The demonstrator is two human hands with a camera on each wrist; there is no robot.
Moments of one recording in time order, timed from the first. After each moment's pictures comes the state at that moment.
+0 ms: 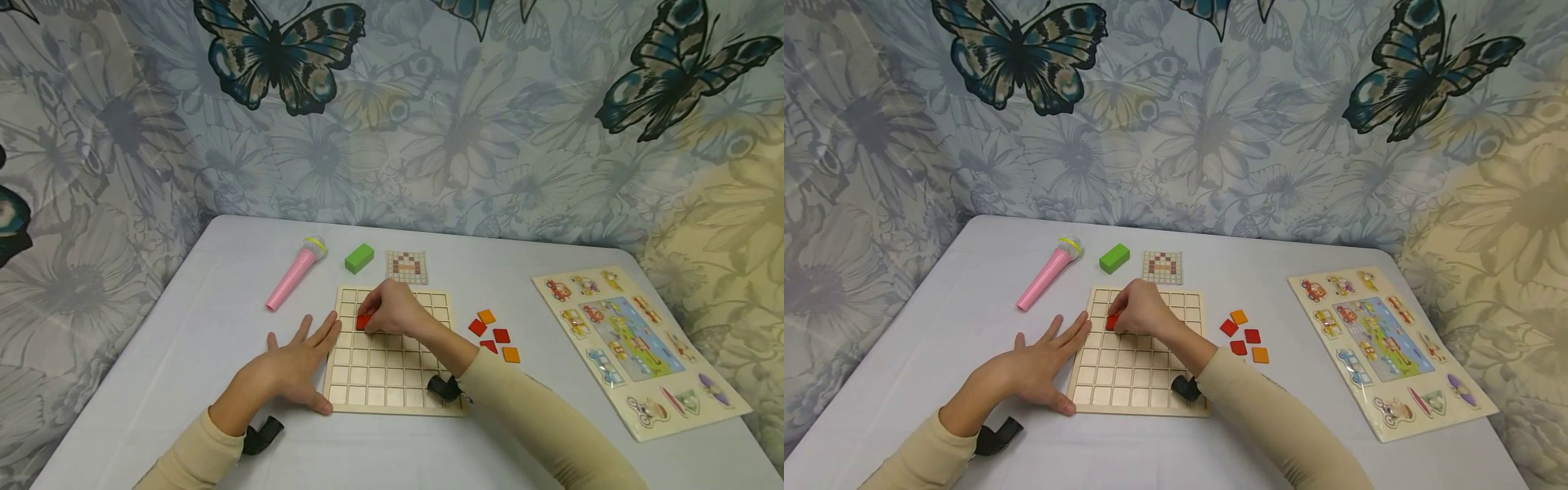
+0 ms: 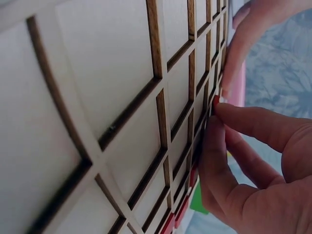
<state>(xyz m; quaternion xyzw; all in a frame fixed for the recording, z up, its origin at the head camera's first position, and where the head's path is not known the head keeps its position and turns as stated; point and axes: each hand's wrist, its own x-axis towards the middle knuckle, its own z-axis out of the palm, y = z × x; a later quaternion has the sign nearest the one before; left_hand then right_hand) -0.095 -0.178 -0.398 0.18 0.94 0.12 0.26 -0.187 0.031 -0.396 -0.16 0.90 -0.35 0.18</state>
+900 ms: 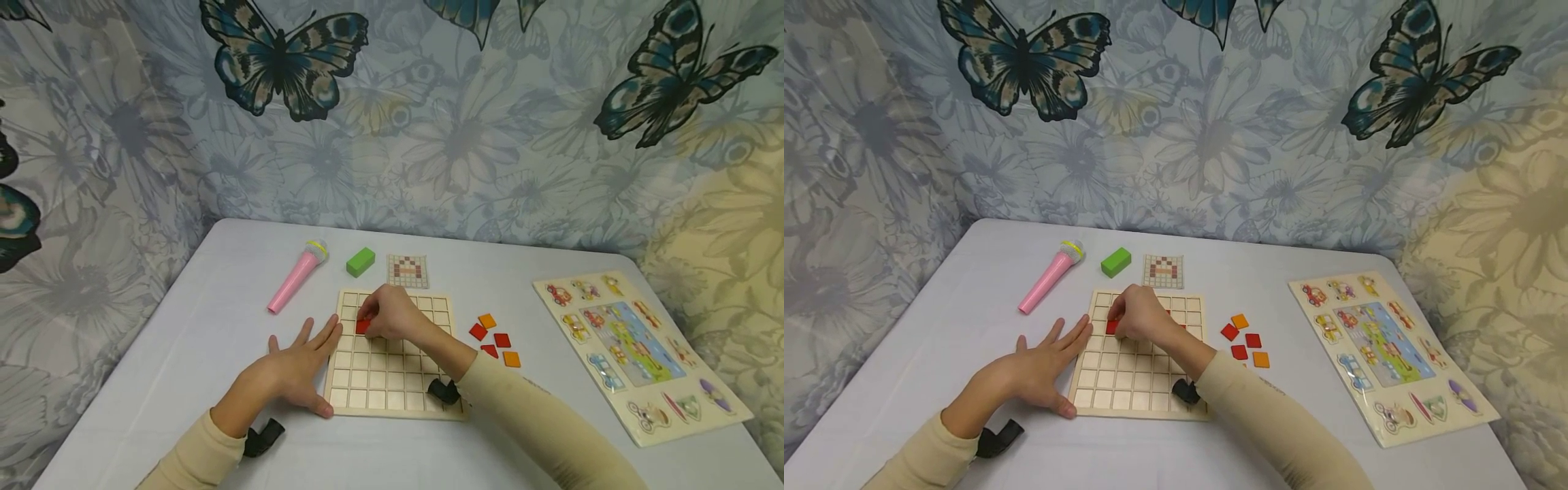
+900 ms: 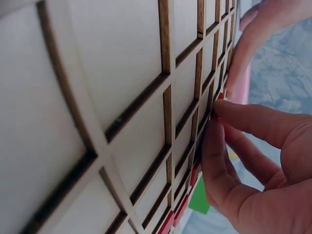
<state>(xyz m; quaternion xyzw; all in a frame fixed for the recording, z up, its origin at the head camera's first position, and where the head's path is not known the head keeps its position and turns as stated) -0.095 -0.178 -0.397 0.18 0.94 0.12 0.26 -0.186 0.027 -0.398 -0.20 0.91 -0.32 0.16</state>
